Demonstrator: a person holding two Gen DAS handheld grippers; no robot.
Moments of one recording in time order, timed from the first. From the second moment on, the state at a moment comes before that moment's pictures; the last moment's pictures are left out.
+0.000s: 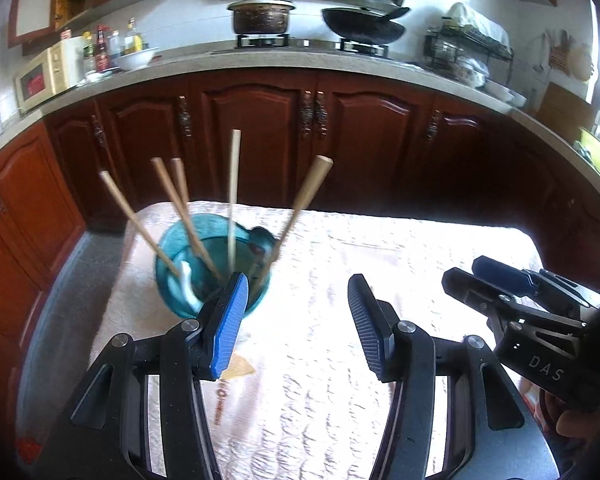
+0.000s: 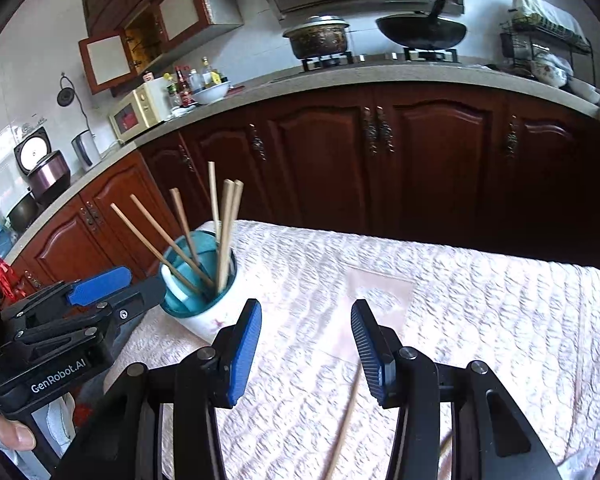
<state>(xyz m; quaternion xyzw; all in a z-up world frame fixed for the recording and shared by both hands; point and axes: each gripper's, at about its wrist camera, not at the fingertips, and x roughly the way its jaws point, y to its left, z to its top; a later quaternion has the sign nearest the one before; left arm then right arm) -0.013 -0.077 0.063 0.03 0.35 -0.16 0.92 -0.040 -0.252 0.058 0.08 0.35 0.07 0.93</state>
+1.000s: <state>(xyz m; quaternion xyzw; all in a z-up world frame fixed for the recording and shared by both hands) -0.008 -0.154 0.003 0.06 0.42 -0.20 0.88 -0.093 -0.347 0.010 0.12 0.39 -0.03 0.91</state>
